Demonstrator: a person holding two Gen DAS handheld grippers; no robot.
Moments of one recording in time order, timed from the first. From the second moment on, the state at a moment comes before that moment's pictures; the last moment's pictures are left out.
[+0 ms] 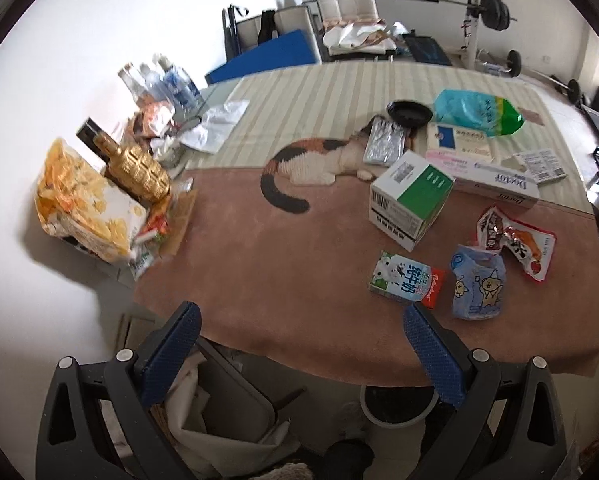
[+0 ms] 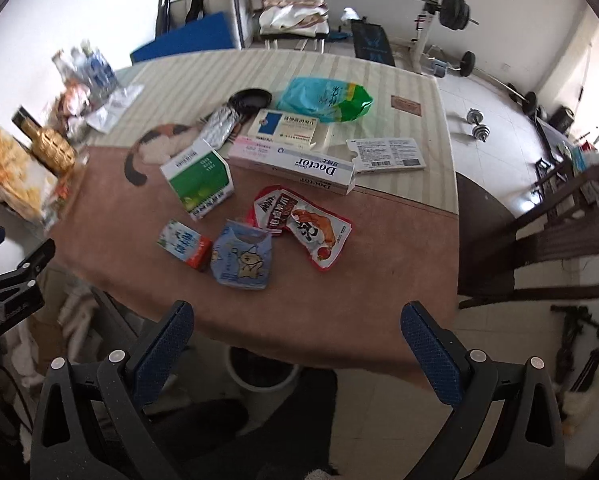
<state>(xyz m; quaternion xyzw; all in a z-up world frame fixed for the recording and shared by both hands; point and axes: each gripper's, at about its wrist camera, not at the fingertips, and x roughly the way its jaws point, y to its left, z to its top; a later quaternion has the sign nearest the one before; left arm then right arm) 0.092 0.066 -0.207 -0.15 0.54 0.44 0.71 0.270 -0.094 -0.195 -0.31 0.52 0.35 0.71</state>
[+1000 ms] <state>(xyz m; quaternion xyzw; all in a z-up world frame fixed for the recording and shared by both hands) 0.288 0.124 -0.306 -0.03 0.71 0.23 0.67 0.431 -0.041 -0.416 -0.35 0.68 0.31 0.56</state>
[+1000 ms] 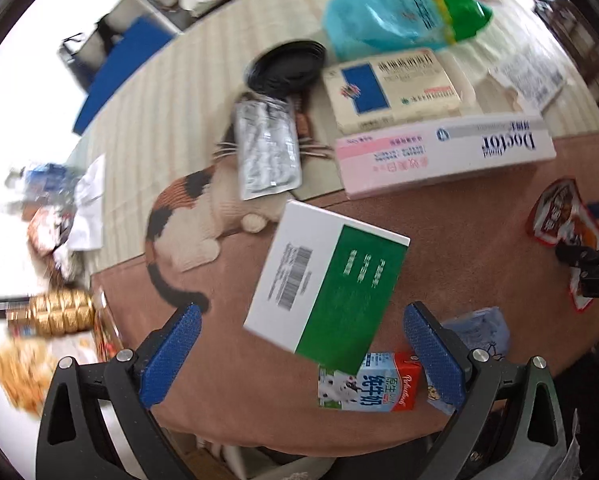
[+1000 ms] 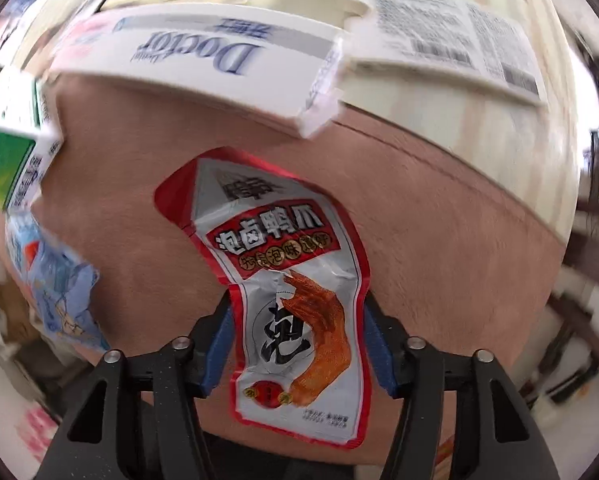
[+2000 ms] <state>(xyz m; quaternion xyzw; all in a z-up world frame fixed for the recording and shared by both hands) 0.264 0.127 -0.289 -0.19 0.63 0.30 0.69 0.374 -0.053 -0.431 -0.27 0.66 0.36 0.61</state>
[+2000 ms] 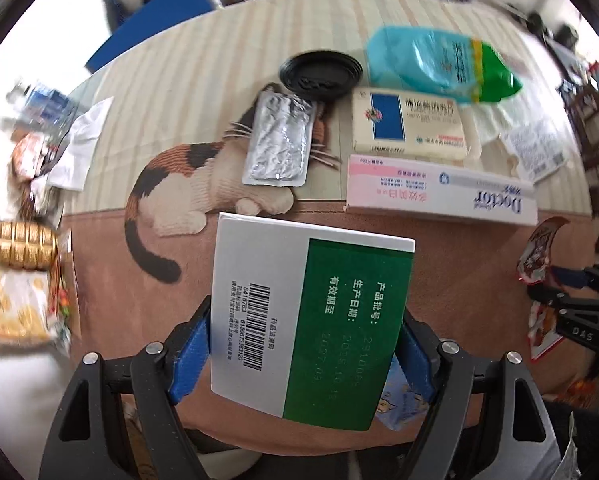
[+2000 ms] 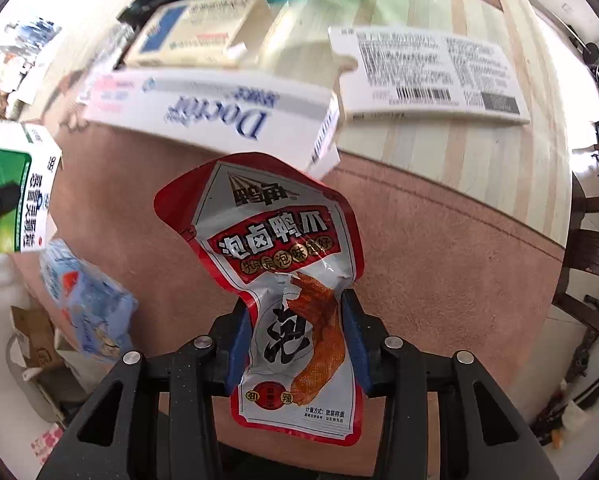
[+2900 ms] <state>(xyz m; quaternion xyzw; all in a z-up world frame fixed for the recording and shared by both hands) 0.007 -0.032 -0.300 -0.37 0.52 0.36 0.68 0.191 -0.145 -0.328 -0.19 0.65 0.47 0.57</state>
